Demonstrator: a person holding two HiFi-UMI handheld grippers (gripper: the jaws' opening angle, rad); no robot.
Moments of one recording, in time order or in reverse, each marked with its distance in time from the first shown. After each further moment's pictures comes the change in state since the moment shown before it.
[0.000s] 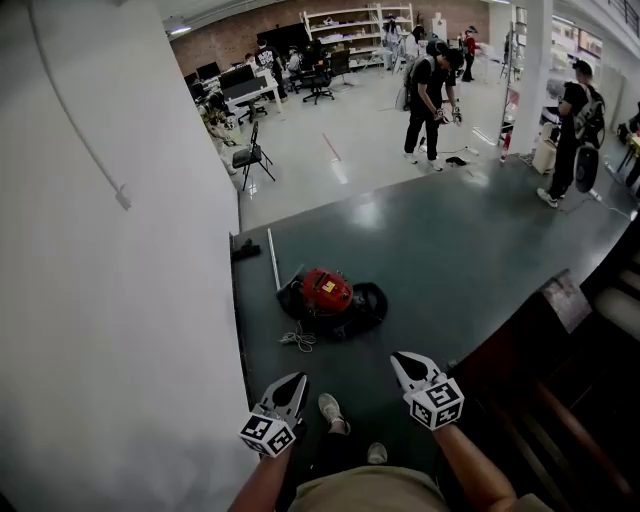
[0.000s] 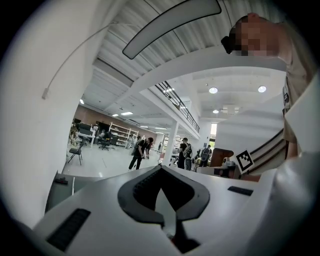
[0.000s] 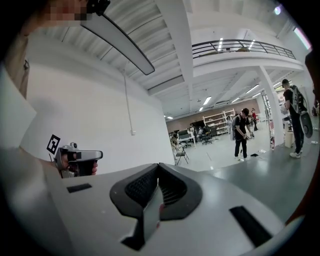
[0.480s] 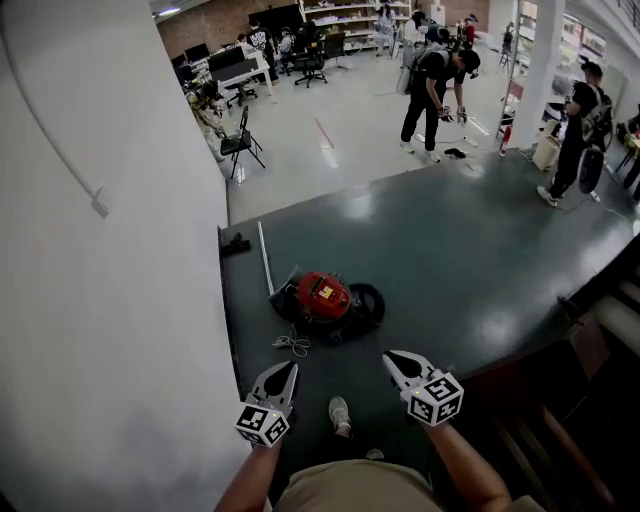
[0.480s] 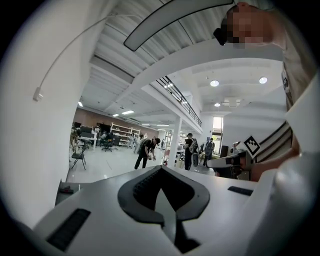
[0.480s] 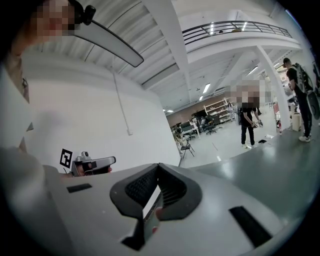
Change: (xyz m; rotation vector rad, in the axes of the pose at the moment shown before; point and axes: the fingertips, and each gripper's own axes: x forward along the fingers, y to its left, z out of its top) left arm 0.101 0.138 0.018 0.065 0.044 0.033; right arm 0.137 -0.038 0.024 0.119 0.068 0.061
